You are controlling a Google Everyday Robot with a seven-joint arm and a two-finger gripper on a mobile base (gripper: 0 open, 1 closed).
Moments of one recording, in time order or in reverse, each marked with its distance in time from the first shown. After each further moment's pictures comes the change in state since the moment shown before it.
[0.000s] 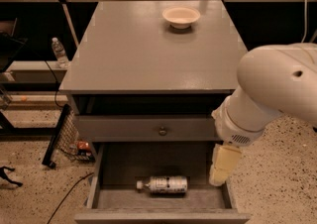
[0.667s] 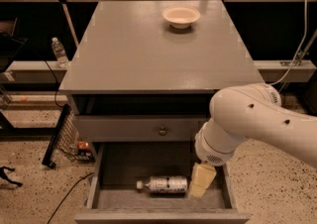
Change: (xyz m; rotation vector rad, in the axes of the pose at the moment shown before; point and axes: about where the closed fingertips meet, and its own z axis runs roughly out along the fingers) arm -0.015 0.019 0.099 -0.094 -0.029 0.045
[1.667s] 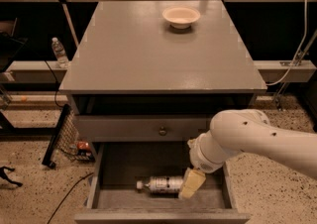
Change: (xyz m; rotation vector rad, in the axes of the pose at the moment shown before) arm -0.006 -0.017 0.072 0.012 -0.149 0.032
